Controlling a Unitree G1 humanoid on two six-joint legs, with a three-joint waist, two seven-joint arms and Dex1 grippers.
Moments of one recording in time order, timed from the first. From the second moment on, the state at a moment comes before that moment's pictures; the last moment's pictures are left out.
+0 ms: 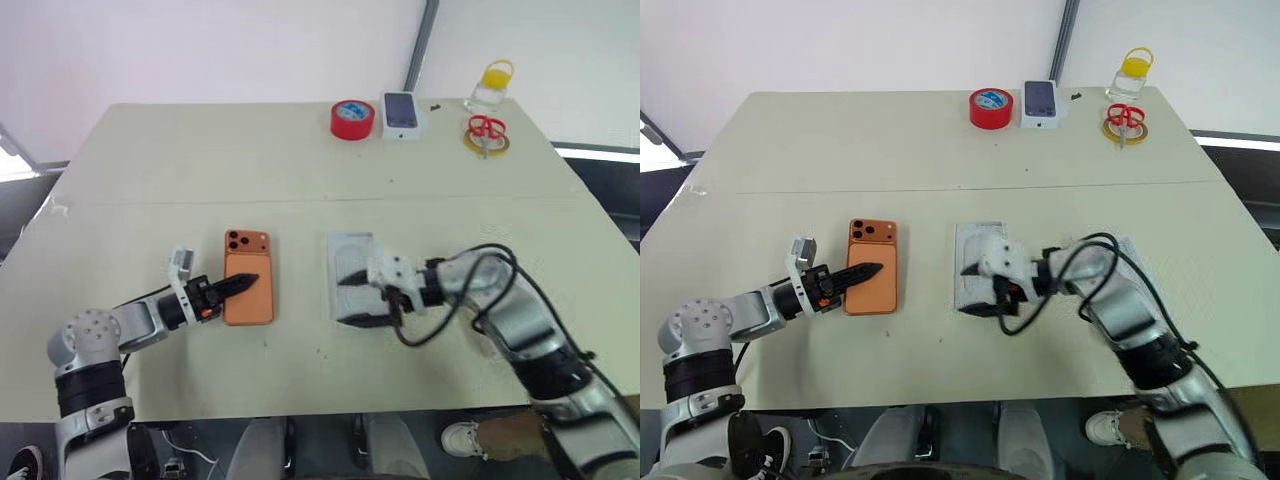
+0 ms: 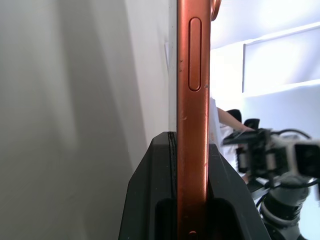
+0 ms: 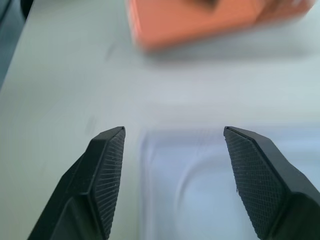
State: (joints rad) left arm -0.36 0.40 0.51 0.16 -0.95 1.42 -0.64; right arm -0.40 -0.68 0.30 -0.22 0.17 0.40 1.21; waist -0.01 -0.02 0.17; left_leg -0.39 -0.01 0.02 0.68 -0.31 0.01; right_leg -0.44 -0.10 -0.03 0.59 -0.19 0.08
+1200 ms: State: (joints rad) left arm -0.62 0.24 0.56 0.20 -1.04 1.38 -0.37; right arm -0.51 -0.45 0.43 -0.03 -0.03 0.29 1.00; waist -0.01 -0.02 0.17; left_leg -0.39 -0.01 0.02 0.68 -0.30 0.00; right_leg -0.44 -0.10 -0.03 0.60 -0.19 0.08
